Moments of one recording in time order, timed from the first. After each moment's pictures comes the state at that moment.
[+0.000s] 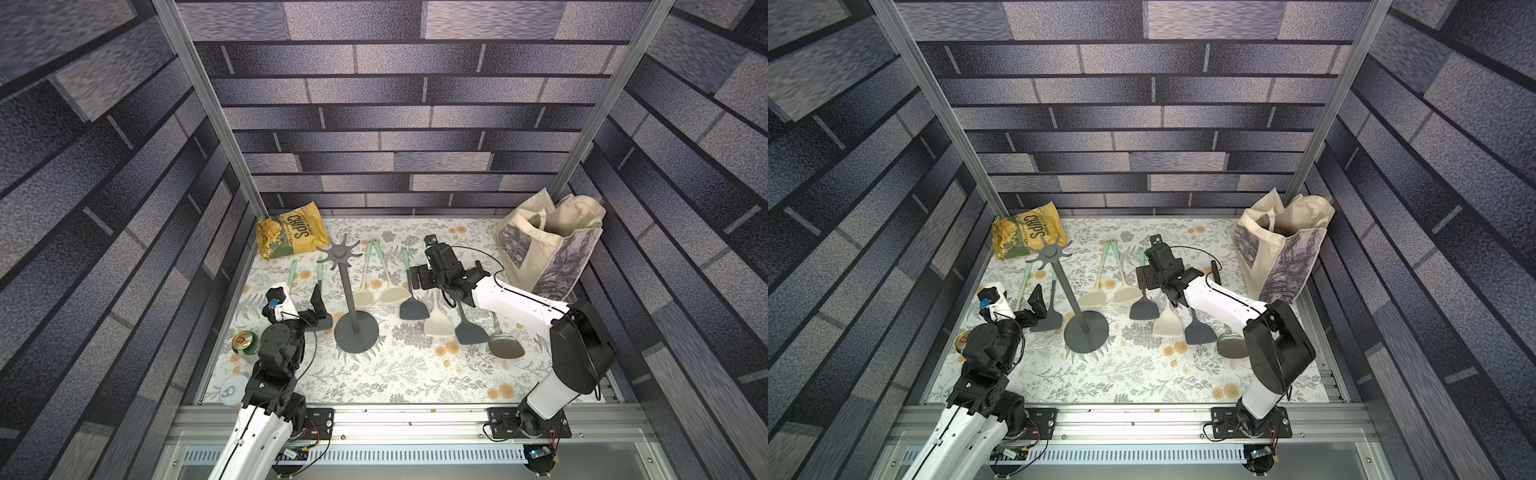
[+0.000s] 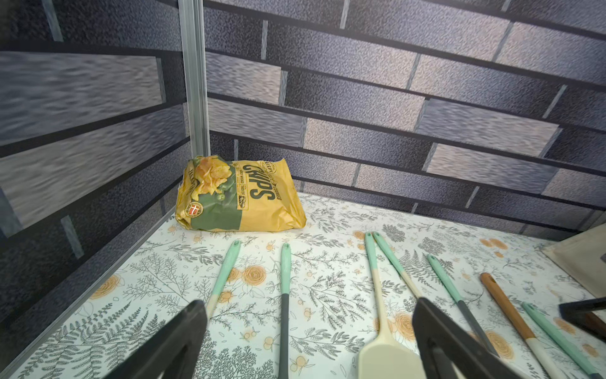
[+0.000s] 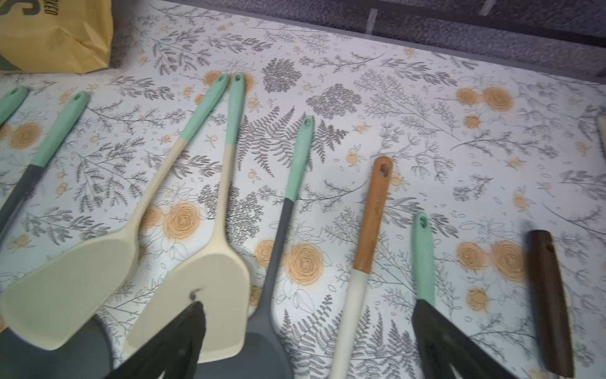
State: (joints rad) left arm -0.21 0.43 0.26 0.09 -0.27 -0.17; right arm 0.64 1.61 1.10 -0.23 0.28 0.26
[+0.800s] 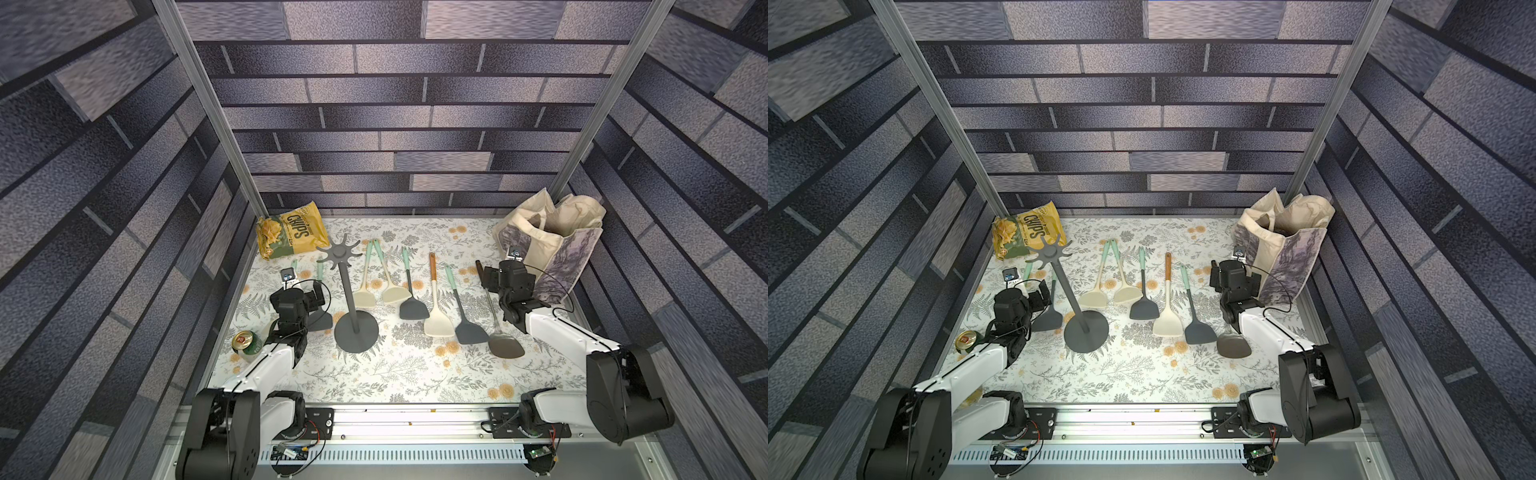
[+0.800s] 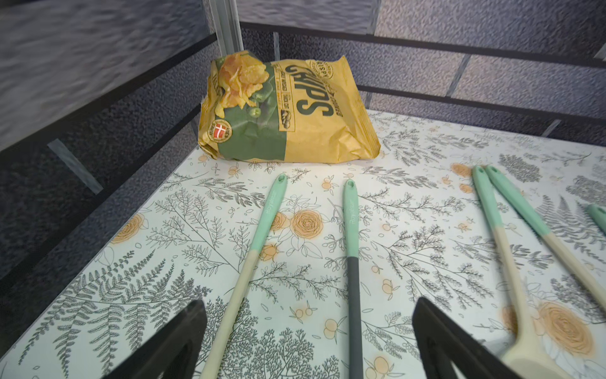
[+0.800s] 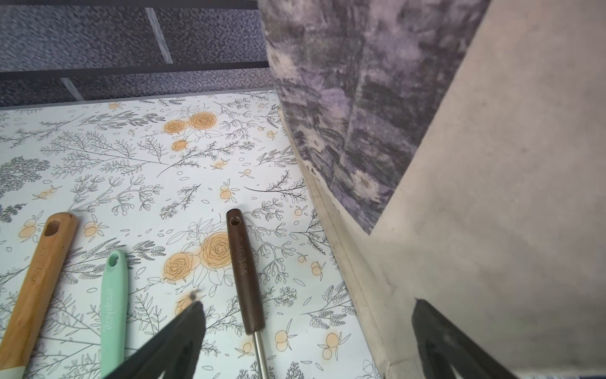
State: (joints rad) left arm -0.06 1.23 0.34 0.47 -0.27 -0.11; right arm 0.22 1.33 0.64 0.15 0.47 0.17
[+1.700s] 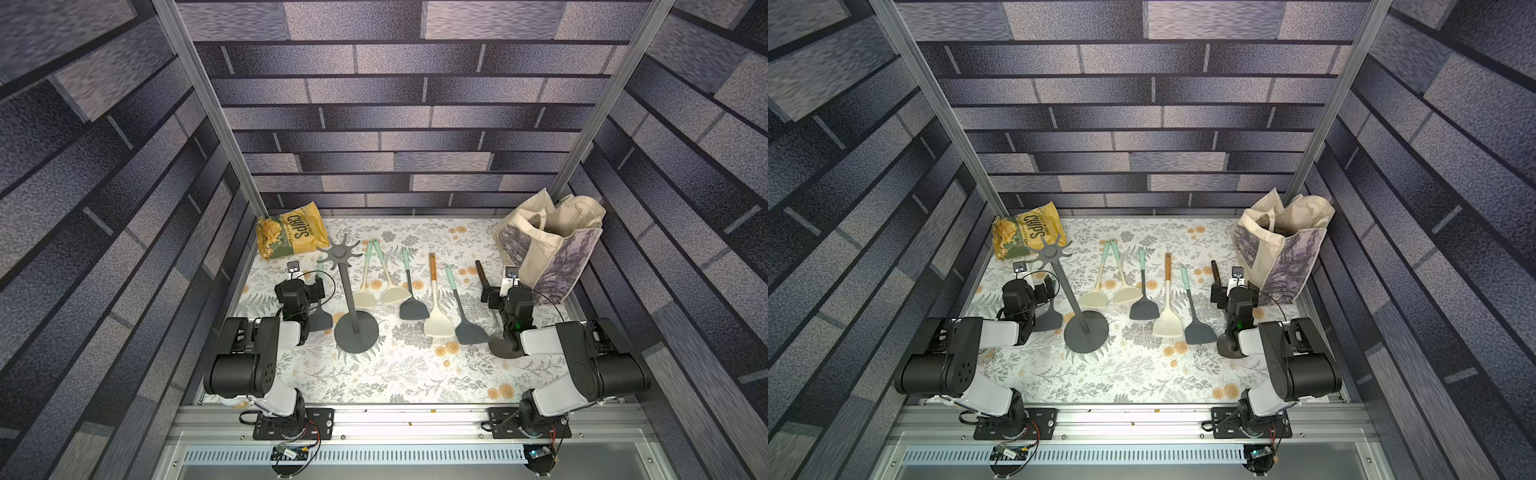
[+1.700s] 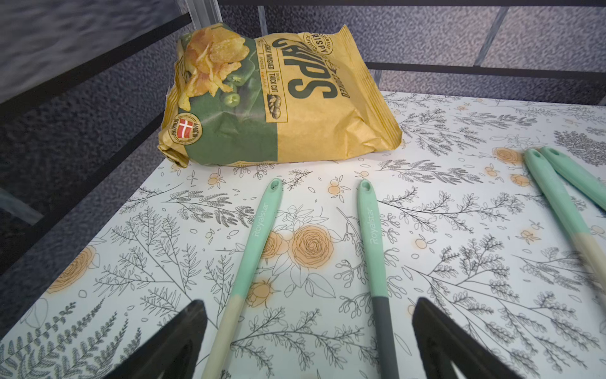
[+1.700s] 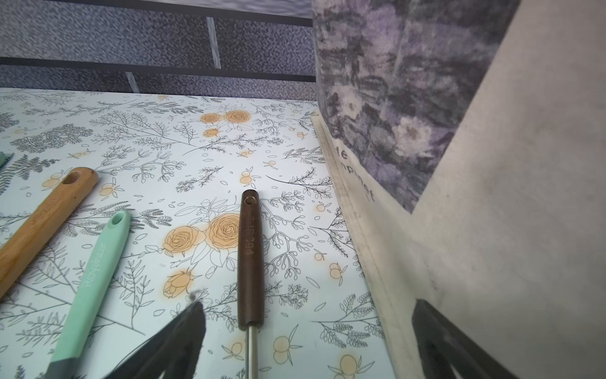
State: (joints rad) left arm 0.02 1.55 0.40 0.77 -0.17 -0.03; right arm 0.14 1.53 0.31 0.88 0.25 -0.01
